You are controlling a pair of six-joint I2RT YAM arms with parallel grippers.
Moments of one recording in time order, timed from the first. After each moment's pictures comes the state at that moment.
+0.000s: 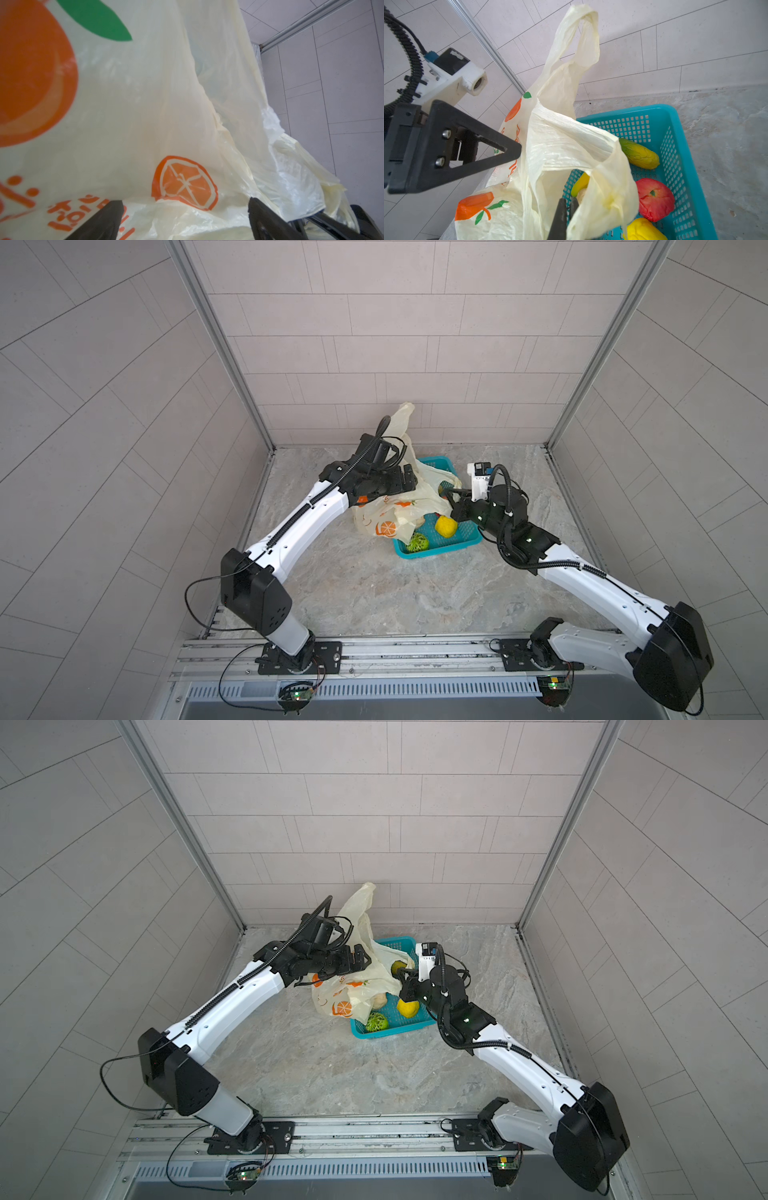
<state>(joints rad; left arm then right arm) -0.52 1.59 1.57 -0.76 0.19 -0.66 0.55 1.13 0.83 0.07 -0.01 0.45</state>
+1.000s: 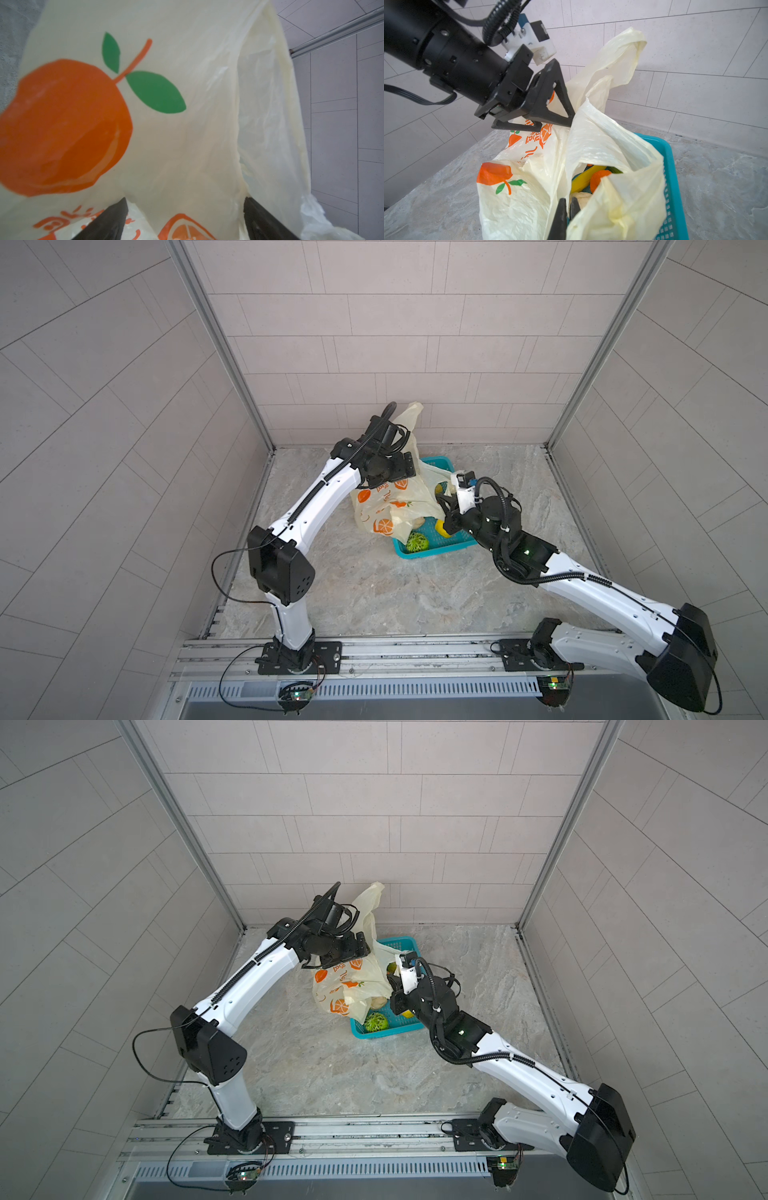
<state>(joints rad) -0.51 1.83 1.92 -1.02 0.13 -0.66 0.74 1.10 0.84 0.04 0.18 0.16</state>
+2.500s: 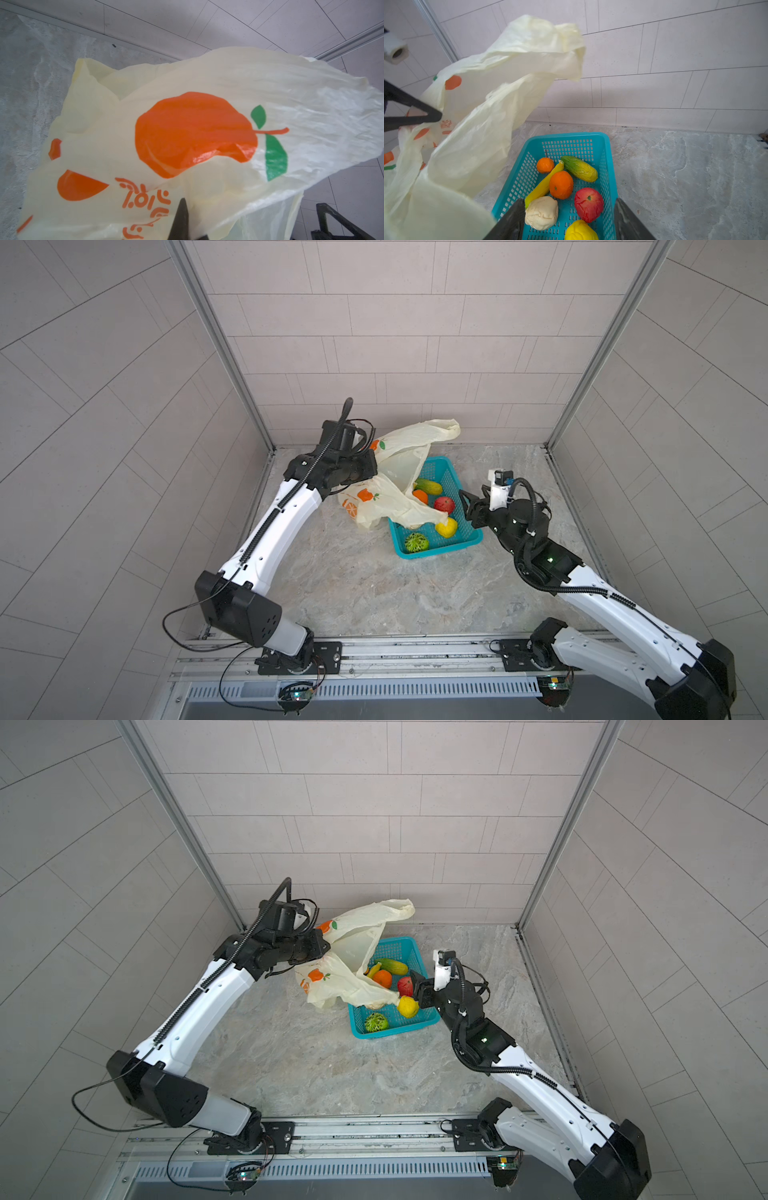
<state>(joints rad) -0.35 1.47 1.57 -0.79 0.20 -0.56 0.52 0.92 0.74 0.02 0.21 0.28</state>
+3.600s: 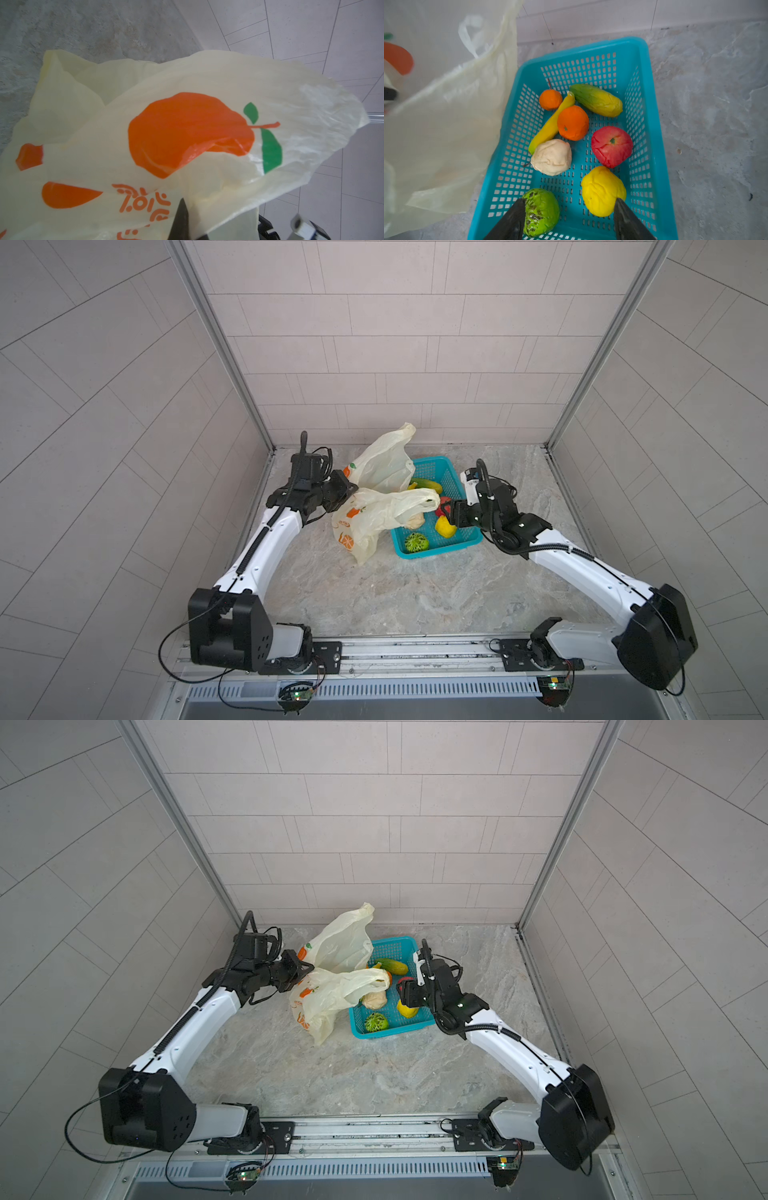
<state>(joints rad) -0.12 1.34 1.14 -0.47 0.48 -0.92 0.51 1.31 0.97 -0.33 0.00 0.38</state>
